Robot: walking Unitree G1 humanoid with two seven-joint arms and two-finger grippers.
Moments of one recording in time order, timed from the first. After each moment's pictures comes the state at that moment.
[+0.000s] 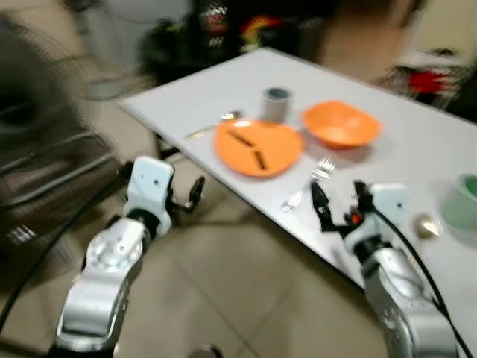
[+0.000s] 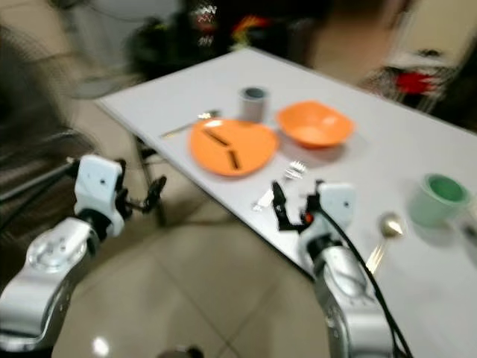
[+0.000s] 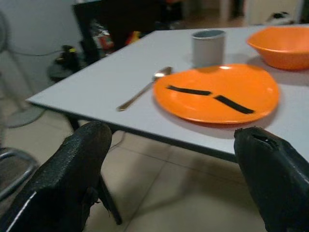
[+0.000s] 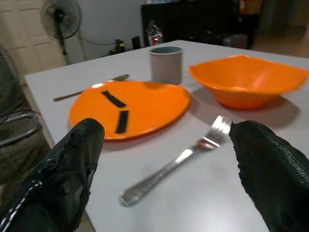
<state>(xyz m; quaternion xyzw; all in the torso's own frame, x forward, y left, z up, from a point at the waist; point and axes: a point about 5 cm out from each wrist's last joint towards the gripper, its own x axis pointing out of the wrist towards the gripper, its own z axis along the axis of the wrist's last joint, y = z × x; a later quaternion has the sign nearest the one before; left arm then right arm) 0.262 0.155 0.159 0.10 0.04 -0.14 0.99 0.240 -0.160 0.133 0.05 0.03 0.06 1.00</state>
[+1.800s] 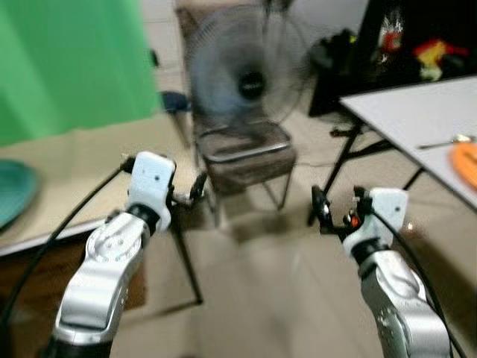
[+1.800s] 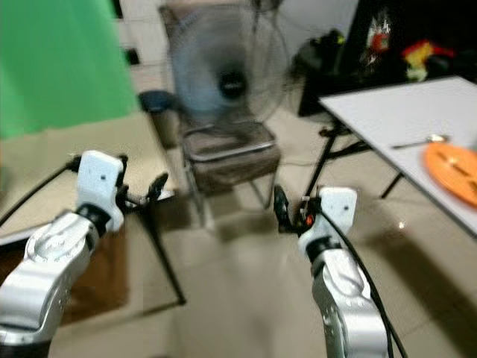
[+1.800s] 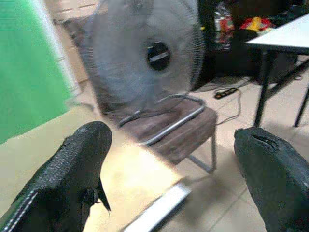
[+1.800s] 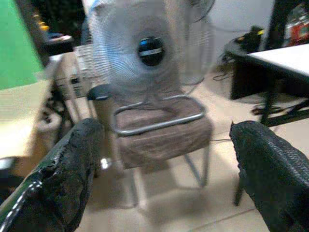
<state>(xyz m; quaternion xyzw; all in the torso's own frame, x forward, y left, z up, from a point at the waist) 0.267 0.159 0.166 0.11 0.03 -0.15 0.98 0.244 -0.154 0.123 0.07 0.04 0.05 1.00</state>
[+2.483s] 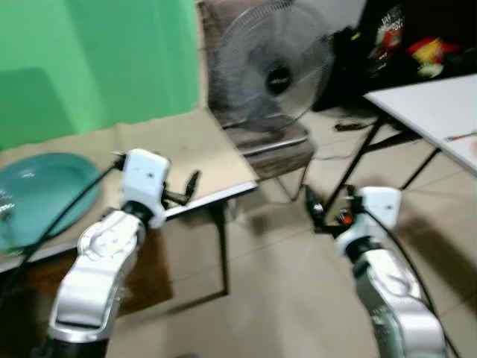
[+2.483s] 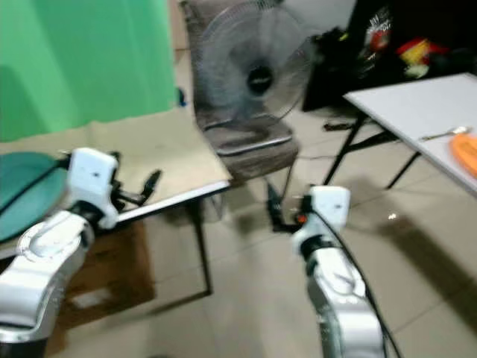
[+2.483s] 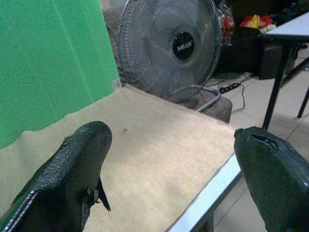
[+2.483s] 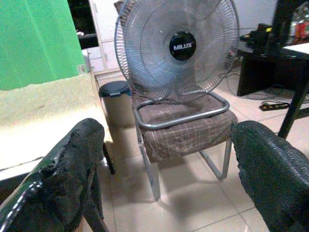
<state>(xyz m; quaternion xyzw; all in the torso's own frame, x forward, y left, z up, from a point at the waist) 0.268 0.163 0.167 0.12 0.03 -0.14 0.98 0.246 -0.151 0.124 0.07 0.04 0.06 0.99</state>
